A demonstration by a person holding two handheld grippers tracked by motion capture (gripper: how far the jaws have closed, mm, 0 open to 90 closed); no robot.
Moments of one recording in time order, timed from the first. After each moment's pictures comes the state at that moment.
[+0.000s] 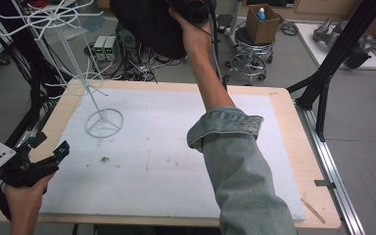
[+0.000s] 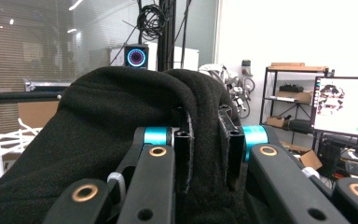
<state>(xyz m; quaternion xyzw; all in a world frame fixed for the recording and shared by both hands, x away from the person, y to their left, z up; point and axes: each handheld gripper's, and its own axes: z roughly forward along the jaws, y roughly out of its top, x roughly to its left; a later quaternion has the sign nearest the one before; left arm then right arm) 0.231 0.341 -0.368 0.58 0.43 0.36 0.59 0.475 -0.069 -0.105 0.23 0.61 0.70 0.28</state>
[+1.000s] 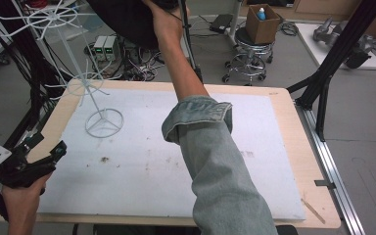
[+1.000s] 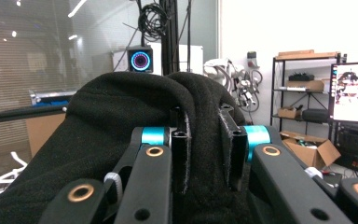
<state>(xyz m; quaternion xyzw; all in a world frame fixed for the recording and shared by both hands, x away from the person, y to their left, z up) 0.228 0.347 -0.367 0.57 0.44 0.36 0.60 0.495 -0.011 -0.089 0.26 0.61 0.70 0.25</state>
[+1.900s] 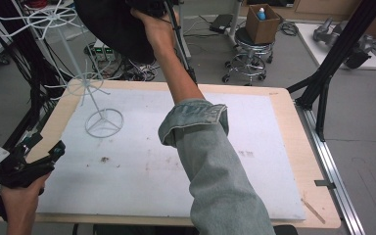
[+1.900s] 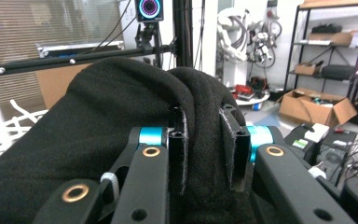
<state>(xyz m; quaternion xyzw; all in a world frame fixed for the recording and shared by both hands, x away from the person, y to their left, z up) 0.228 0.348 -0.367 0.56 0.44 0.36 0.60 0.505 0.014 -0.105 0.27 0.69 0.64 0.20</state>
